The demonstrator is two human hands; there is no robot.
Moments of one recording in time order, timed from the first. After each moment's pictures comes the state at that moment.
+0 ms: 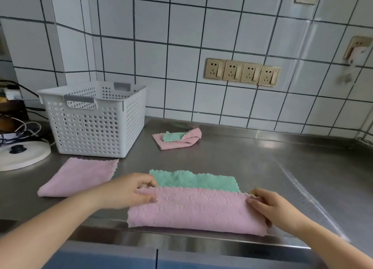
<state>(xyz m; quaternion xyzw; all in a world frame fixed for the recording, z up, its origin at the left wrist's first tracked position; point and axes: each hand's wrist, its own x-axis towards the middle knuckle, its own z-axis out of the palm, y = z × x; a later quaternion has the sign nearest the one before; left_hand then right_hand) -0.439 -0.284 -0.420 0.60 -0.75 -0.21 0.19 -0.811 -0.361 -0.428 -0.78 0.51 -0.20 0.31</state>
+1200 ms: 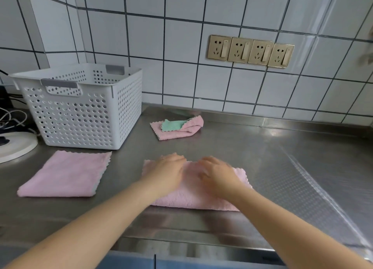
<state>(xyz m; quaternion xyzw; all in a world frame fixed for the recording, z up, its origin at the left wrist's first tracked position) -0.508 -0.376 -0.454 0.66 -0.73 0.01 0.18 -0.679 -0.424 -0.447 -0.87 0.47 -0.11 0.06</state>
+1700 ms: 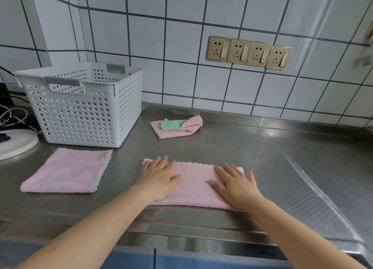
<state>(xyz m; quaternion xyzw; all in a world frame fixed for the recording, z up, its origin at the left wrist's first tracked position) -0.496 -0.372 -0.479 0.73 -0.68 -0.03 0.03 -0.731 -0.423 -0.475 -0.84 0.55 -0.01 0.02</state>
